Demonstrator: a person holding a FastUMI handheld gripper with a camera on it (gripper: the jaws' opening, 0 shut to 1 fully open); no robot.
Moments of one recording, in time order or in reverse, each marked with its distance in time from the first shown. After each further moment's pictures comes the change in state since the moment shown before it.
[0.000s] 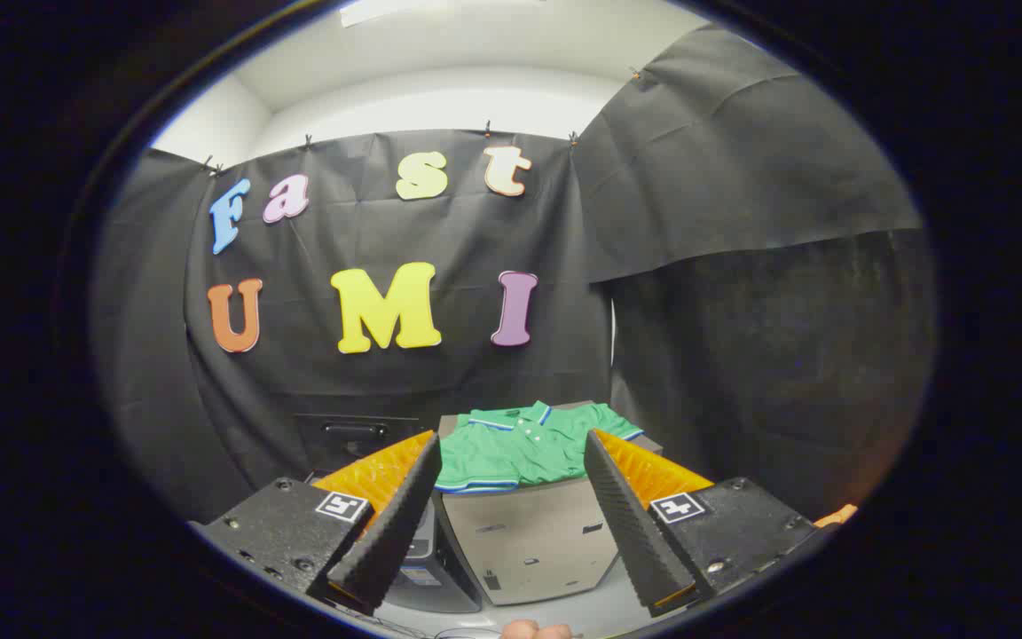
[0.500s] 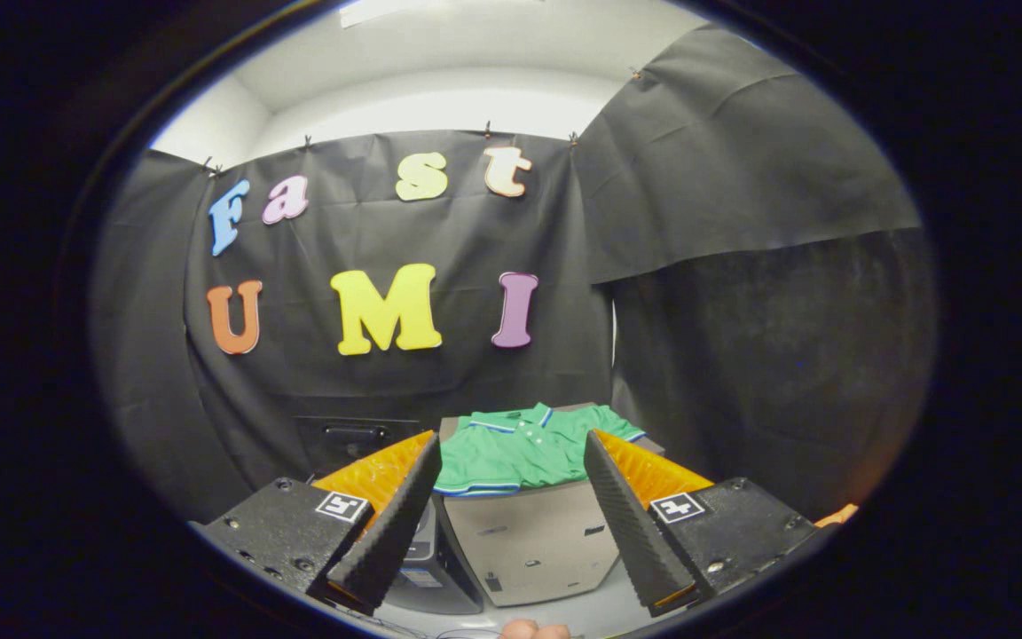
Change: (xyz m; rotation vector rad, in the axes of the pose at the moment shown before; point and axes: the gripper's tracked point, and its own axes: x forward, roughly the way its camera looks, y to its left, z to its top) arm 0.004 0.002 0.002 0.008 0.001 0.001
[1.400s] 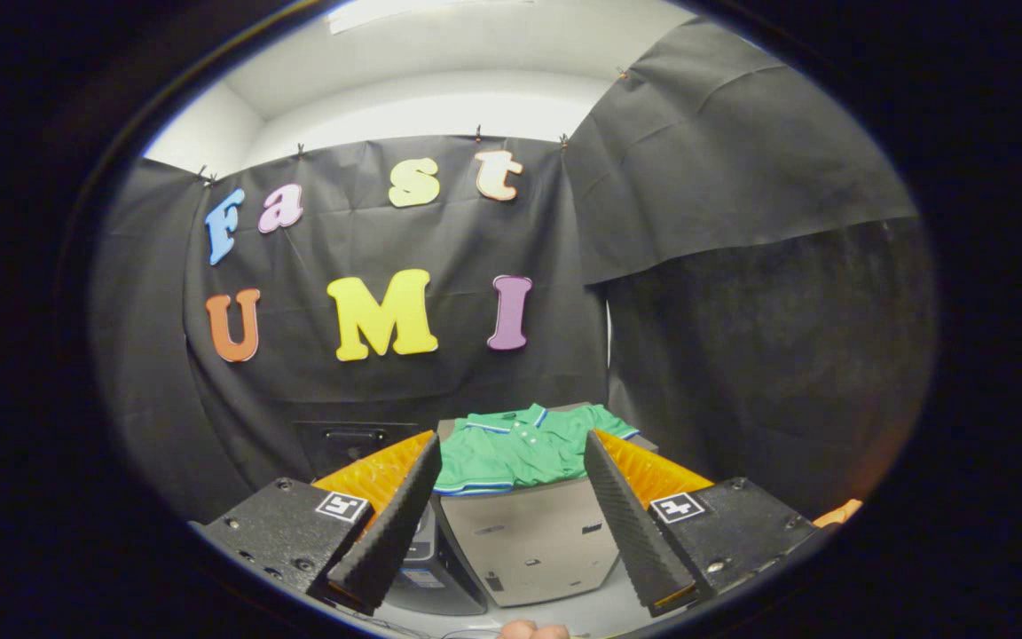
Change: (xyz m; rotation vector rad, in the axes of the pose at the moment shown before) arm -0.010 -0.012 -0.001 0.026 -0.012 -0.005
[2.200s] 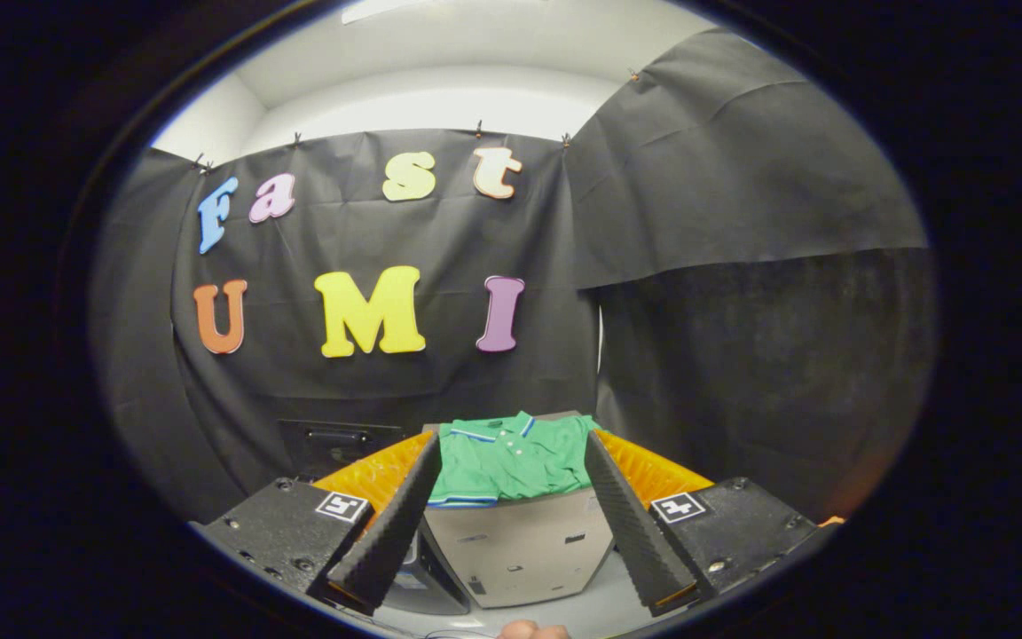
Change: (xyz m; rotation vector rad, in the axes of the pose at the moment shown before) arm 0.035 -0.008 0.028 -0.053 0.013 -0.040
